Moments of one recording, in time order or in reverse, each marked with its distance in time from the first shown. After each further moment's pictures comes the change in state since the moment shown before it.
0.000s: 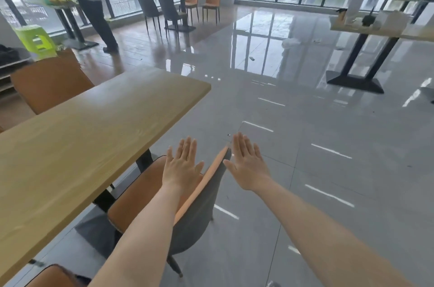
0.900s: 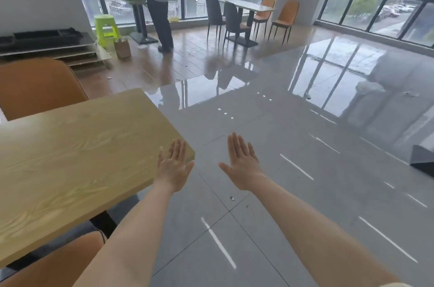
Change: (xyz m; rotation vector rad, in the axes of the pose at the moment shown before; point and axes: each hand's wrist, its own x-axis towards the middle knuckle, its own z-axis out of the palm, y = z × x) left_hand 0.545 0.049 0.049 -0.130 -0.019 -0.471; right_hand 0.560 0.262 -0.103 -0.132 -0.094 -0.432
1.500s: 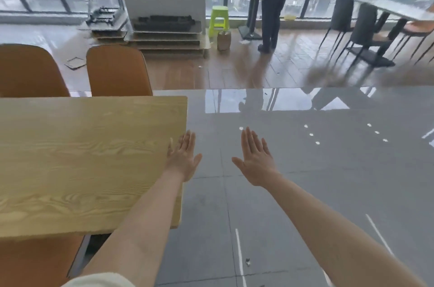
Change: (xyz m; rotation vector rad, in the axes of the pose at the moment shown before) left_hand 0.281 0.003 0.007 -0.014 0.037 -0.549; right_hand 0.367 0.124 -0.033 -0.034 -0.100 -0.535
